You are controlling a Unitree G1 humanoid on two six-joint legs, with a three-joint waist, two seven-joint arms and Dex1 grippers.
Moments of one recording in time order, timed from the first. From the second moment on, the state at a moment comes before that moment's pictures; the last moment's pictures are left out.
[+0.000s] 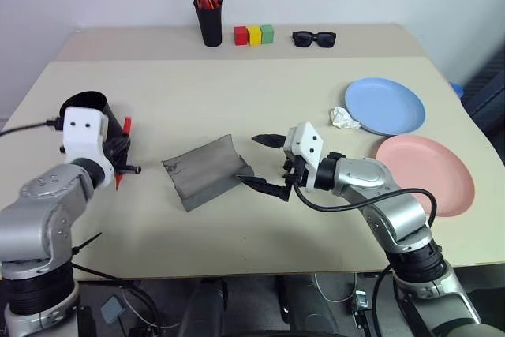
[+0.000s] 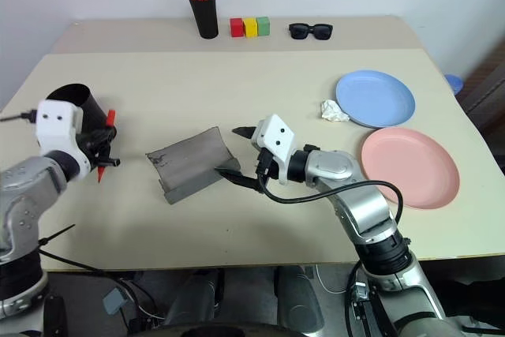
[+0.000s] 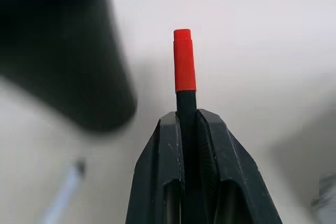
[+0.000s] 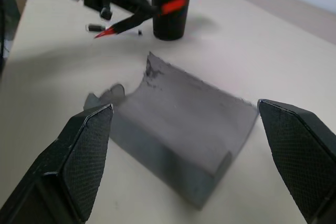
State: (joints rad) left arm -0.27 0.60 0.43 -0.54 -0.42 1.11 -0.32; right arm -0.45 -0.41 0.23 -0.37 0.33 0.52 0.79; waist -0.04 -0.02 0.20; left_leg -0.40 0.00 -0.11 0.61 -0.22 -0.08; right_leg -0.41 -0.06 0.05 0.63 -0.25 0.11
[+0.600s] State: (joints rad) left arm -0.58 0.55 0.44 0.02 -0.15 0.21 -0.10; right arm -0.60 -0.19 0.27 -0.21 0.29 0.42 0.69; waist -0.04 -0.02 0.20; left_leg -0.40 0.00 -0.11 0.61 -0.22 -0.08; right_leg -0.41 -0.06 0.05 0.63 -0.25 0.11
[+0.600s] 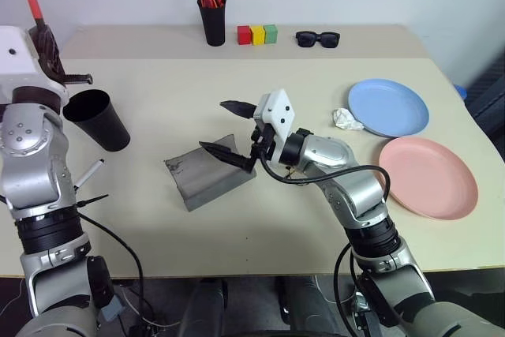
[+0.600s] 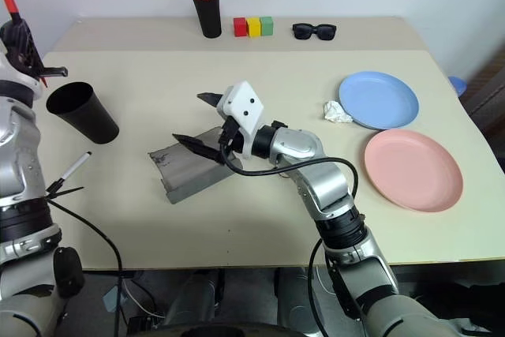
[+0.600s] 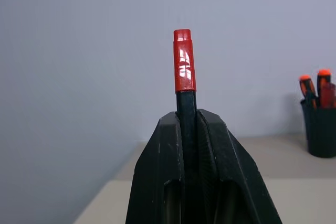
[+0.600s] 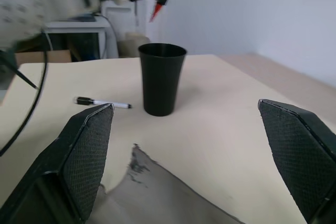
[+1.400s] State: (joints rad) left arm -0.35 0.57 0.69 0.06 -0.32 0.08 -0.04; right arm -0.58 -0.20 0.27 -0.22 0.29 0.41 0.68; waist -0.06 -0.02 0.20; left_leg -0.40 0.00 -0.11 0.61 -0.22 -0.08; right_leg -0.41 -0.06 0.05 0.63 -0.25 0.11
